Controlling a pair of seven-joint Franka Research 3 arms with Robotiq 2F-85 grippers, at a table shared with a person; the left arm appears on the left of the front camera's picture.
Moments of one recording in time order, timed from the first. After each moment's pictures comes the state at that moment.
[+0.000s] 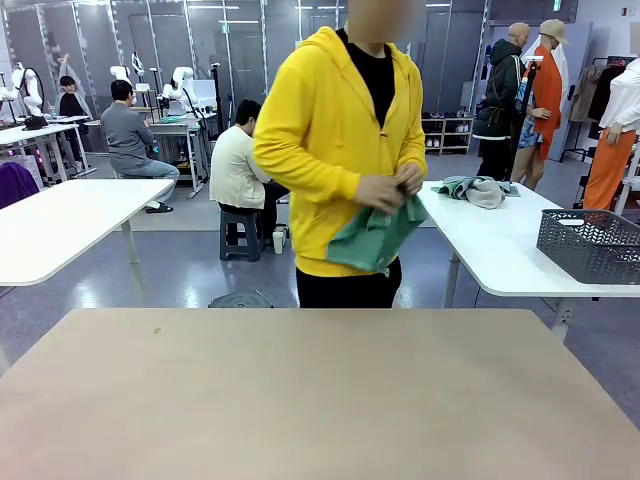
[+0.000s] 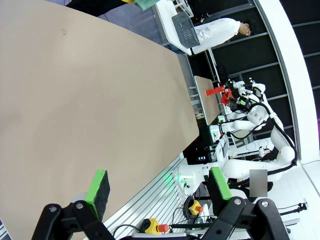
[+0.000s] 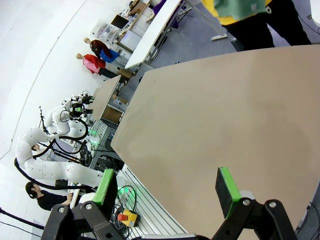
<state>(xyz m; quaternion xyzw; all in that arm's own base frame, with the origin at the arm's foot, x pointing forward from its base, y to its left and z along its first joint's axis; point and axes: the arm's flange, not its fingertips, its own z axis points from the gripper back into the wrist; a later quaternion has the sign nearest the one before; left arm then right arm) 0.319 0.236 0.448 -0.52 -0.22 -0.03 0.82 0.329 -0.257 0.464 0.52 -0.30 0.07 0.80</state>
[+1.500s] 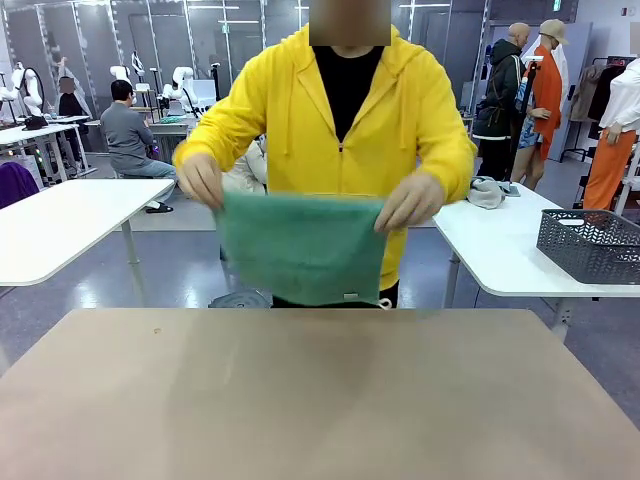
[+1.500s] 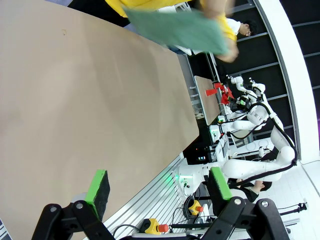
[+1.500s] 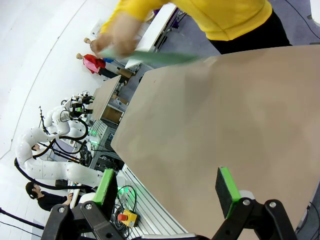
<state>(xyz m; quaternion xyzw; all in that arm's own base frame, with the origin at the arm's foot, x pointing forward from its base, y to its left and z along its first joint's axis) 0.319 0.236 0.448 -0.52 -0.22 -0.03 0.82 0.329 -0.257 0.464 0.52 -0.30 0.07 0.80</state>
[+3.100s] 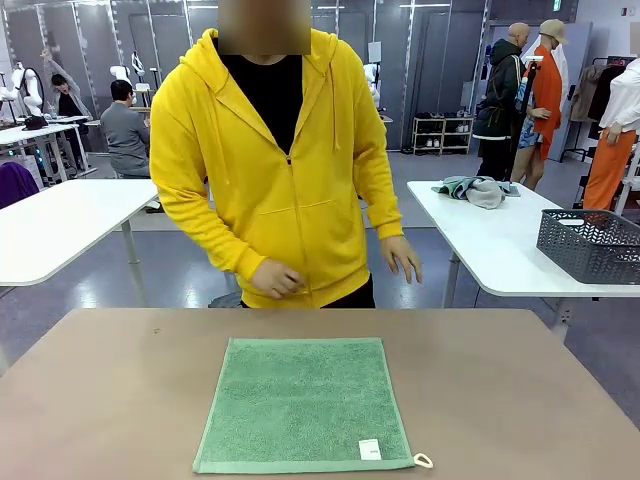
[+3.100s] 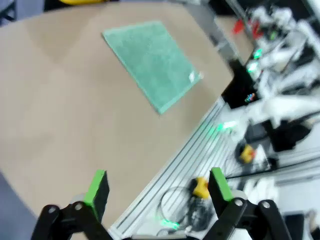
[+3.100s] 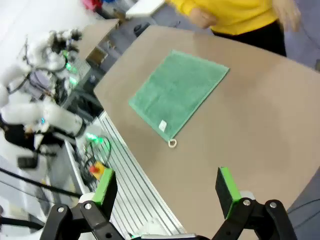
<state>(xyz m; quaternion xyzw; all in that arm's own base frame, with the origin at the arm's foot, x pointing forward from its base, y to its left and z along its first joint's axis) 0.315 0.188 0.523 -0.39 -0.21 -0.25 0.86 0.342 -0.208 0.546 0.42 -0.26 0.27 0.83</state>
